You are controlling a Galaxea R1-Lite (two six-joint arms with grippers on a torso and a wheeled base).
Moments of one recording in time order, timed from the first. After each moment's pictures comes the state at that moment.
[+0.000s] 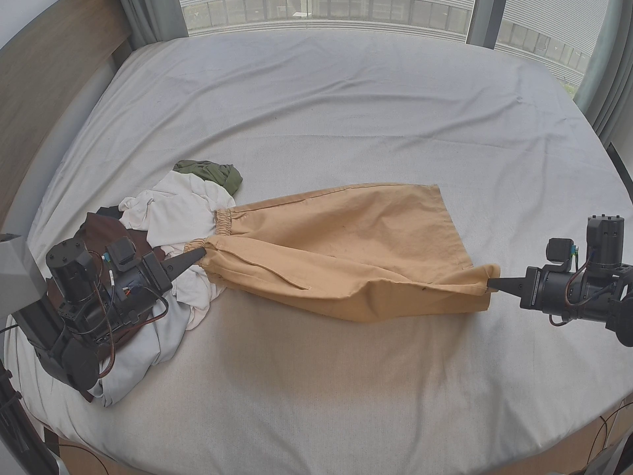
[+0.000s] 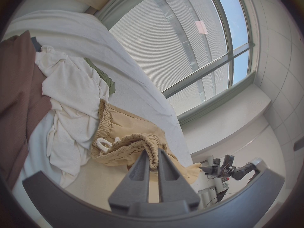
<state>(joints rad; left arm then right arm) -0.11 1.97 -0.43 -1.55 -0.60 -0.79 0.13 1.59 -0.55 -0.58 0.44 0.33</state>
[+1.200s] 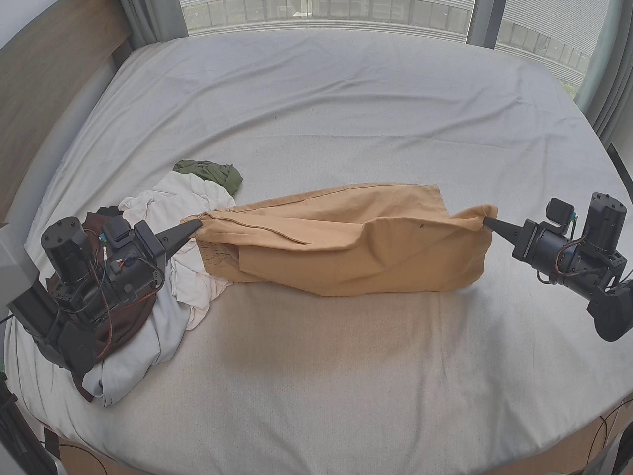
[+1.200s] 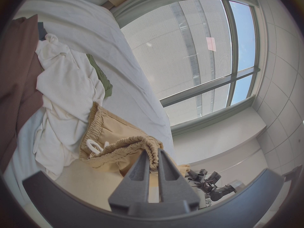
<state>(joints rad) -0.11 1.95 -0.54 -1.49 -0.57 -0.96 0.13 1.74 -0.59 -1.10 0.41 0.44</state>
